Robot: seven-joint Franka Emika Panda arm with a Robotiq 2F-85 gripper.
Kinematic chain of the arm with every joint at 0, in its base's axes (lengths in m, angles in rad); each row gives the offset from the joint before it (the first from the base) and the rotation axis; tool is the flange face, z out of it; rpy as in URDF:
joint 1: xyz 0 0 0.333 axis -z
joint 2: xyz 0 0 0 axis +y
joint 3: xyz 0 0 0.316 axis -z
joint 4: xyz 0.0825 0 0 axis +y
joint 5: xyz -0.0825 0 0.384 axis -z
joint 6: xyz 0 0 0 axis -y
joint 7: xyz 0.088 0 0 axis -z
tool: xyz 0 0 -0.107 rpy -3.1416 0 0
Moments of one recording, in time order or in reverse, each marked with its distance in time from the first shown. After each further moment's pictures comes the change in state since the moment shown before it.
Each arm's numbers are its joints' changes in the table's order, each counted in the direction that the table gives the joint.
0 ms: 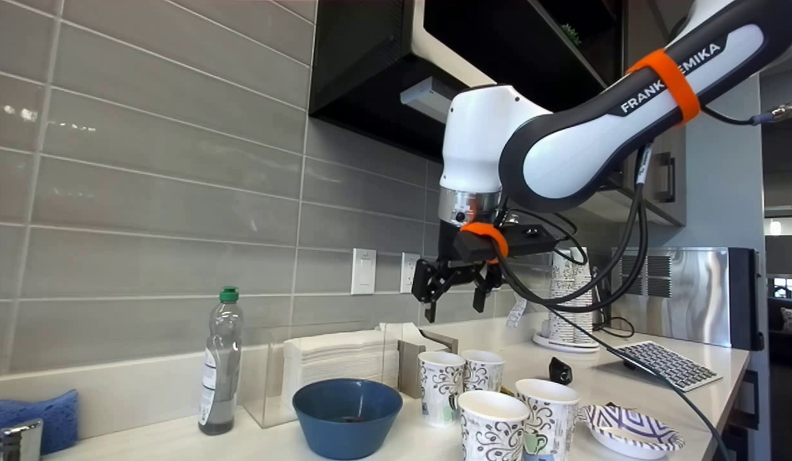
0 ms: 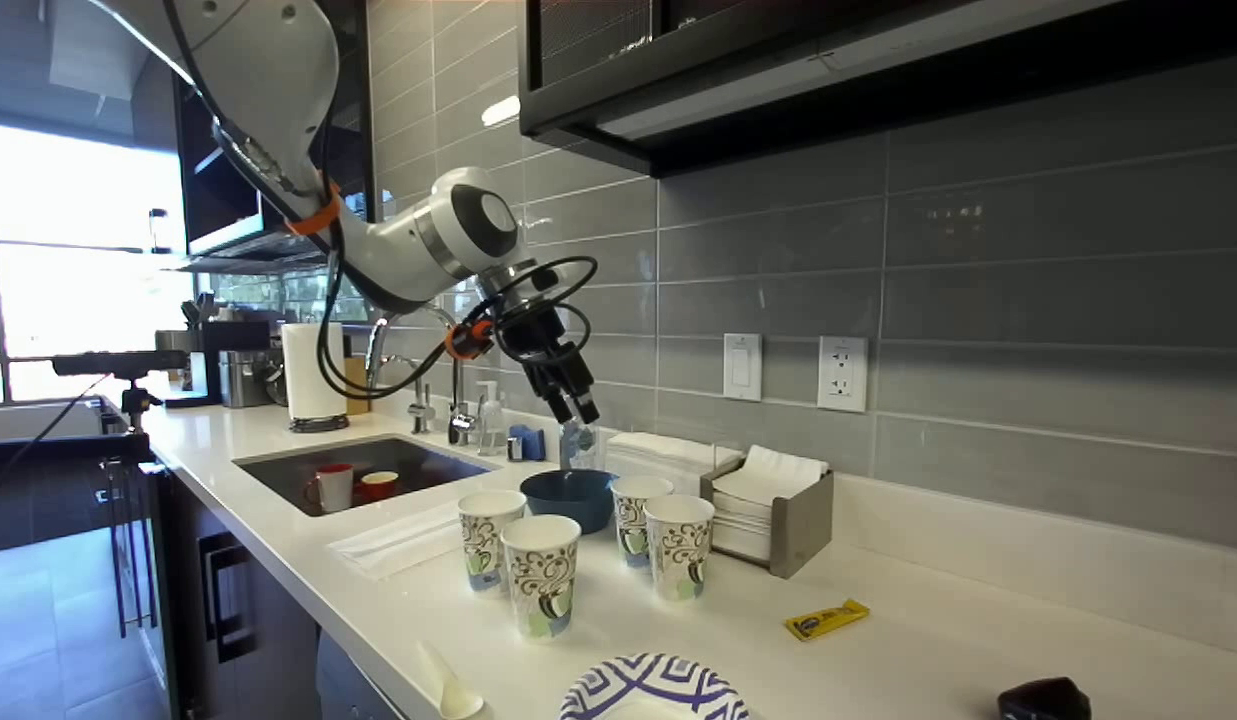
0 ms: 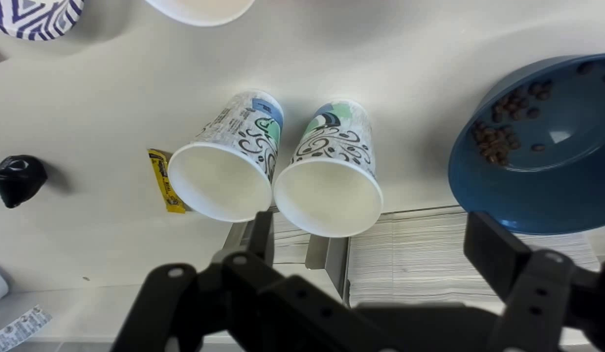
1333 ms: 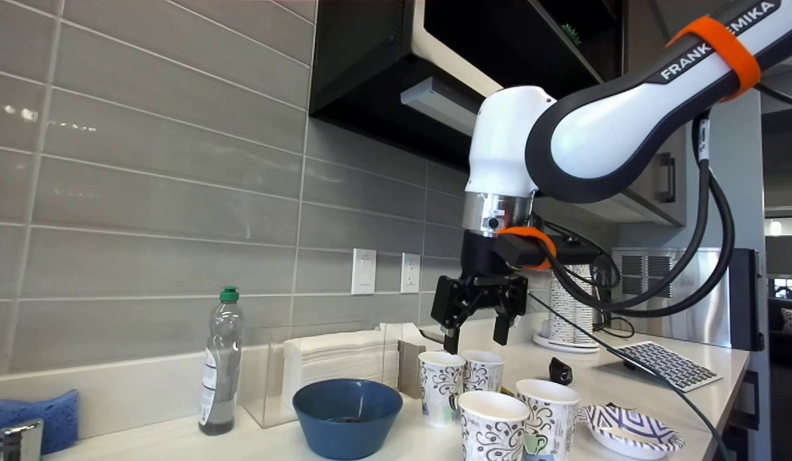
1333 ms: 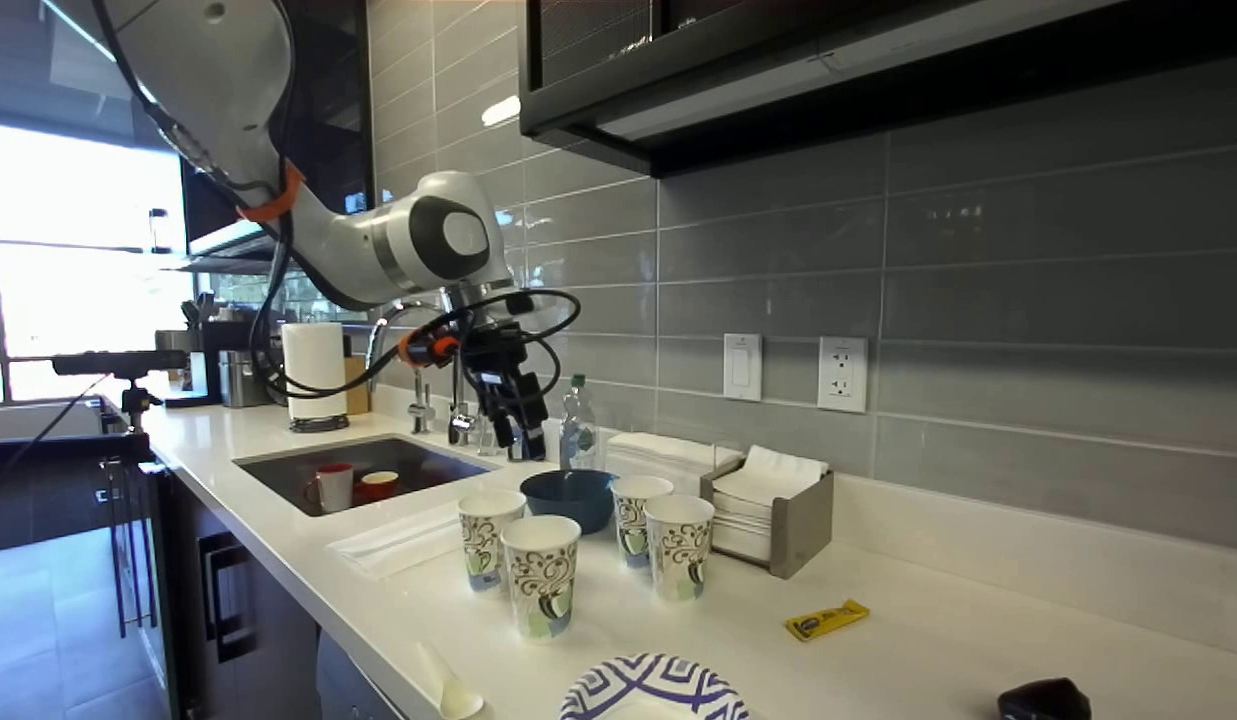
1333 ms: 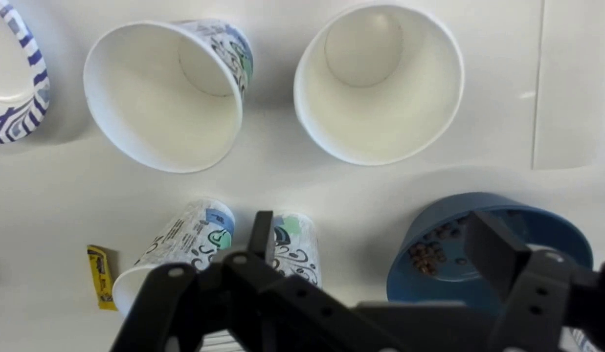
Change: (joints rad) arm 0.018 -0.105 -0.042 0.164 -0.292 0.019 -0.252
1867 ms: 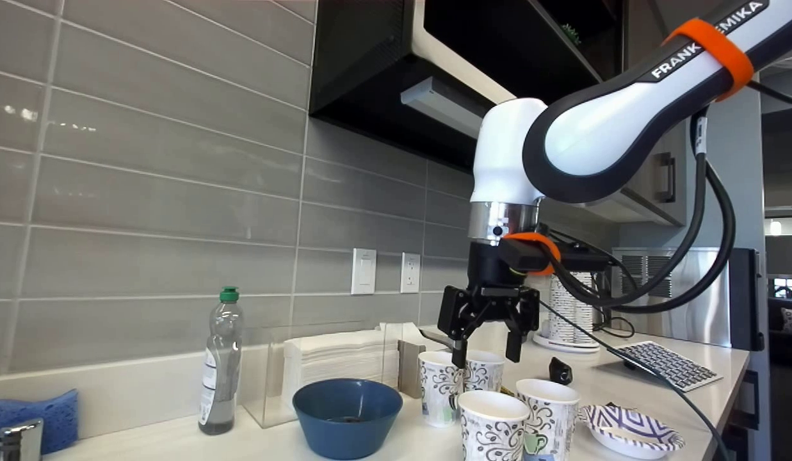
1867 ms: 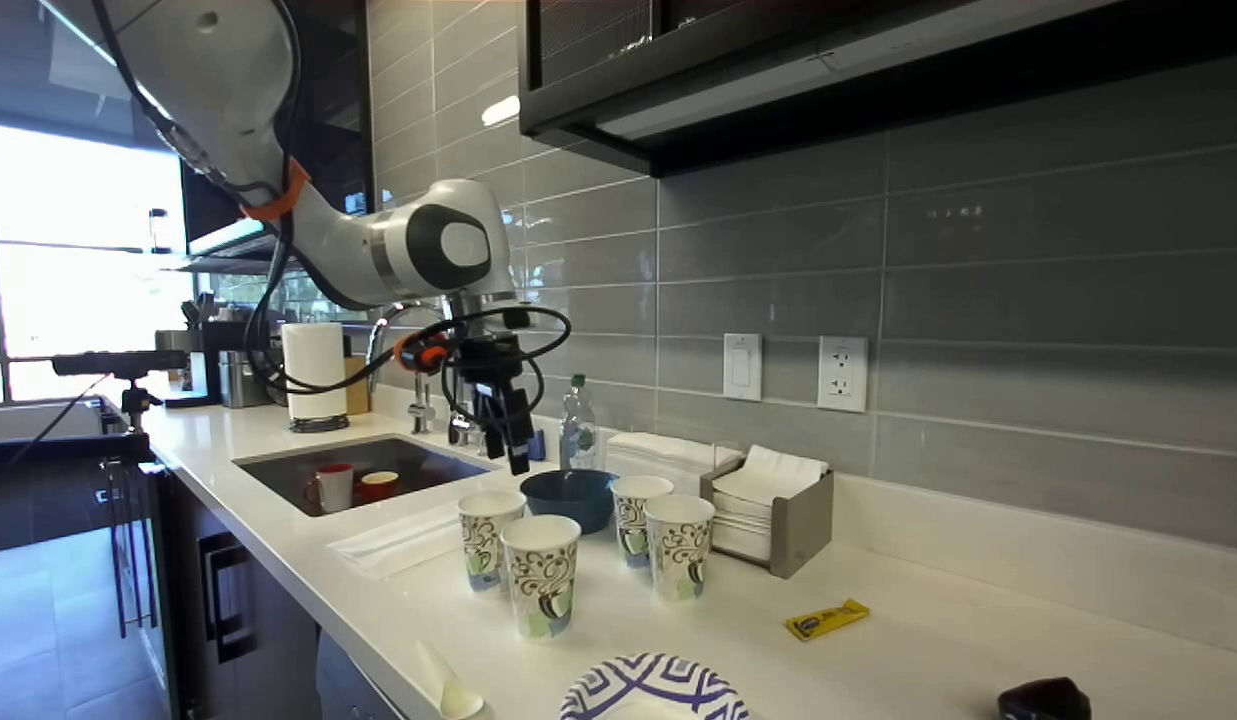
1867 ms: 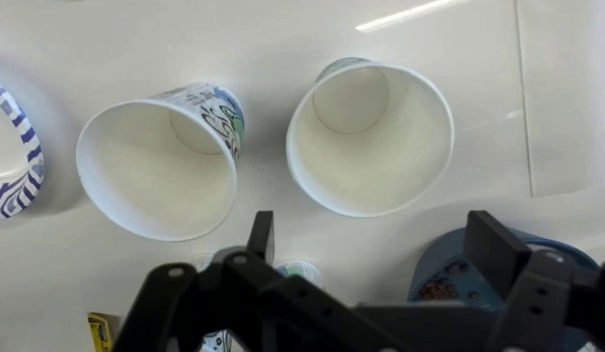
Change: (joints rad) arm 0.020 0.000 -0.011 0.021 -0.105 -0.033 0.007
